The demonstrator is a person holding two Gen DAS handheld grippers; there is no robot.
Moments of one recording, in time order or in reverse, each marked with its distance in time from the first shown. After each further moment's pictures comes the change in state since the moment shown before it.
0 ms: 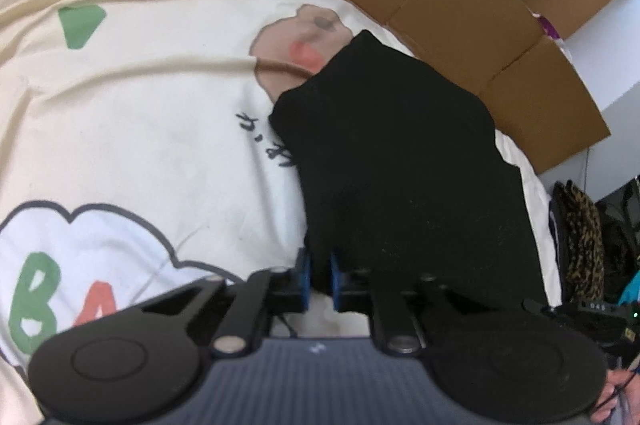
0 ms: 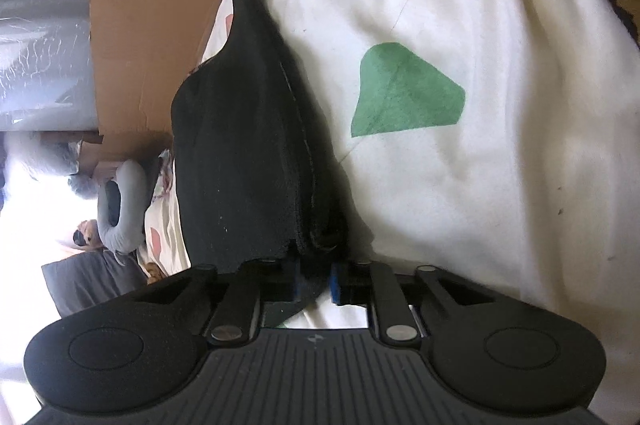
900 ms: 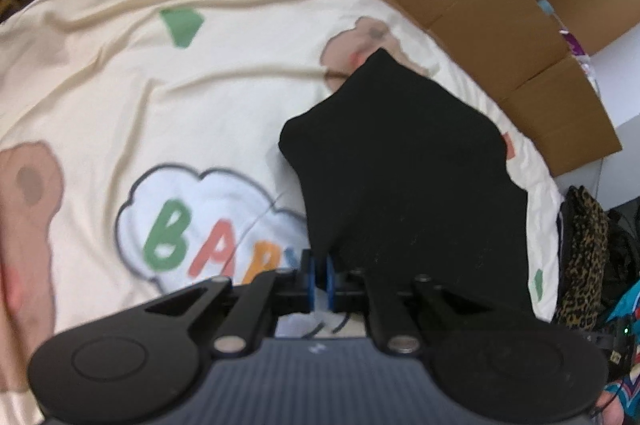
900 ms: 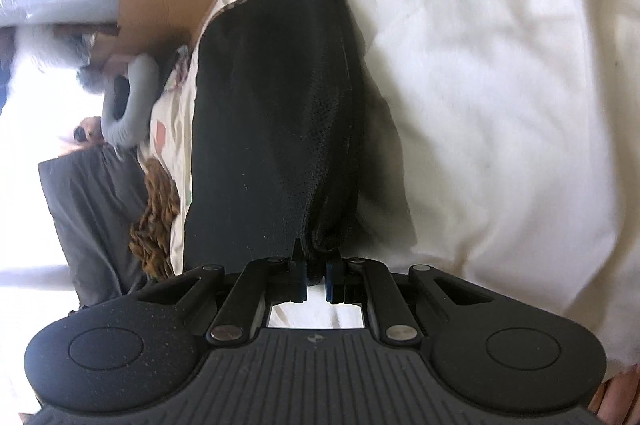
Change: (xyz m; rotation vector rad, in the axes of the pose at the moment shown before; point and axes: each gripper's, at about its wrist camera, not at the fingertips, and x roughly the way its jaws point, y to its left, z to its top) left arm -0.079 0.020 -0.002 -0.098 0.095 0.111; right arm 0.002 0.024 -0.049 -0.158 0.250 -0.012
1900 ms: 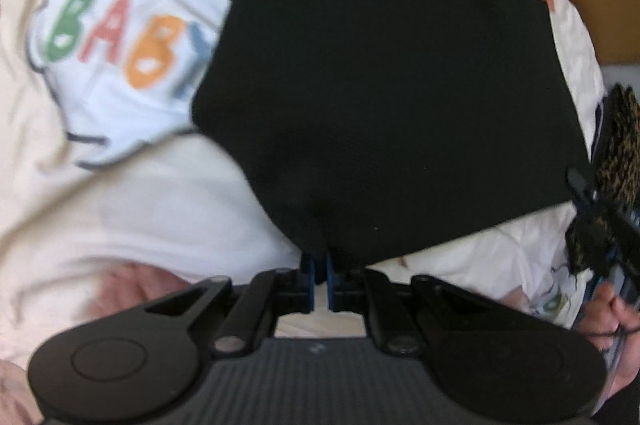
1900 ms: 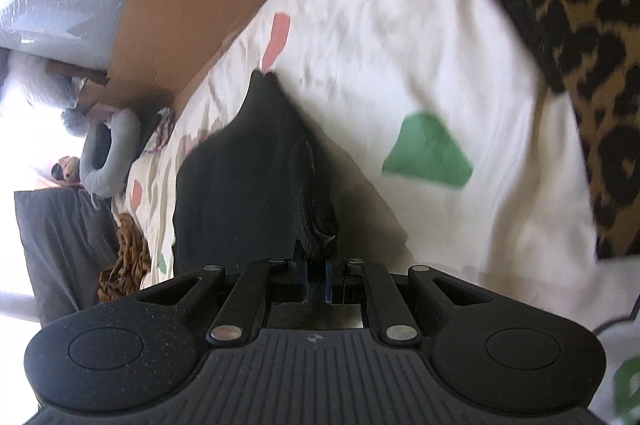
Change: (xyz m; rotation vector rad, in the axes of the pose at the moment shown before) left arm 0.066 -0.087 -0.060 -0.057 0.471 0.122; right arm -0.068 -0.005 0.052 -0.070 -0.218 -0.118
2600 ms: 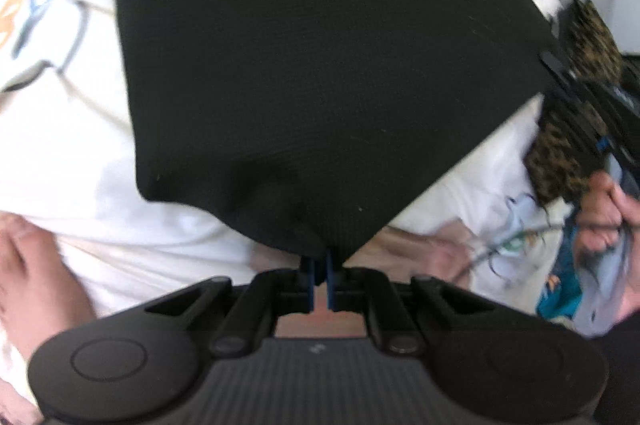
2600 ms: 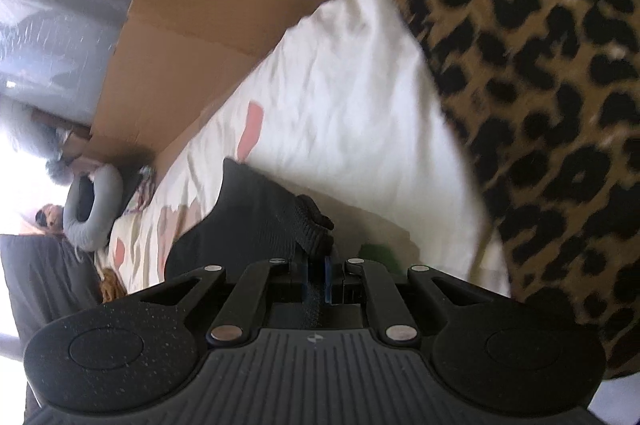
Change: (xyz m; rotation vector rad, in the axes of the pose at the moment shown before) left arm 0.027 -0.084 -0.039 0.128 0.123 -0.077; right arm -0.030 -0.013 0.052 0.011 -0.138 -0.072
